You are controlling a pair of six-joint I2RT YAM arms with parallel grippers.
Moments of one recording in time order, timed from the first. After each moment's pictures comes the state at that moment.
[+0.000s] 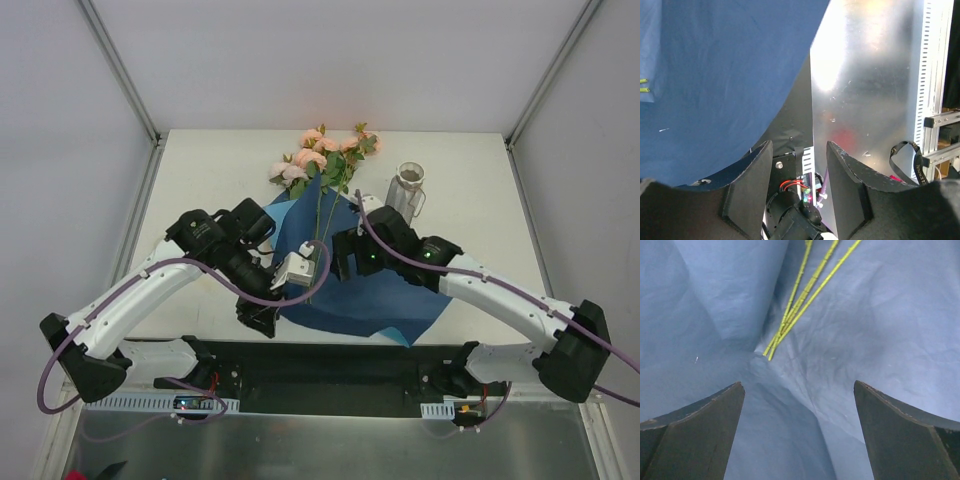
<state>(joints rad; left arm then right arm) -0.77 1.18 1.30 -1.43 0.81 0.54 0.86 1.22 1.00 -0.52 0.04 0.43</state>
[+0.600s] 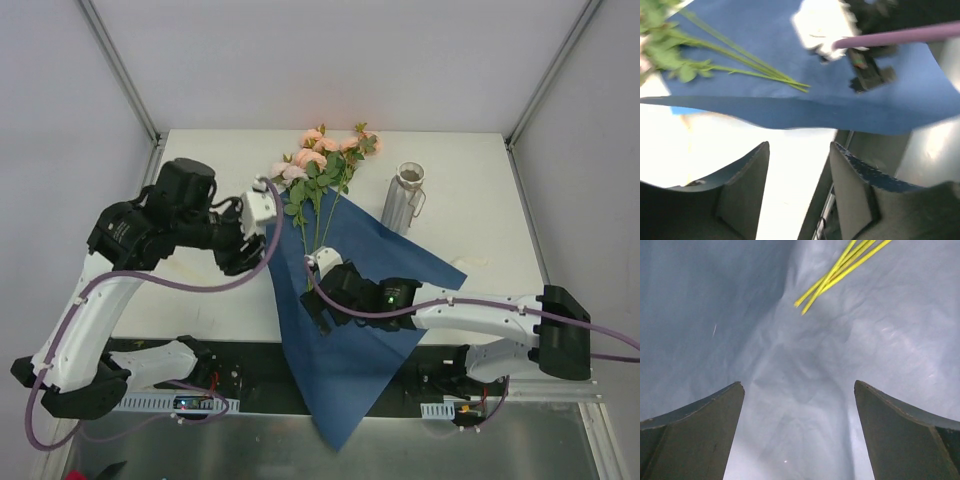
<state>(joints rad) -0.65 1.11 1.64 -1.38 0.50 0.48 1.30 1.33 0.91 -0.48 0.28 0.44</state>
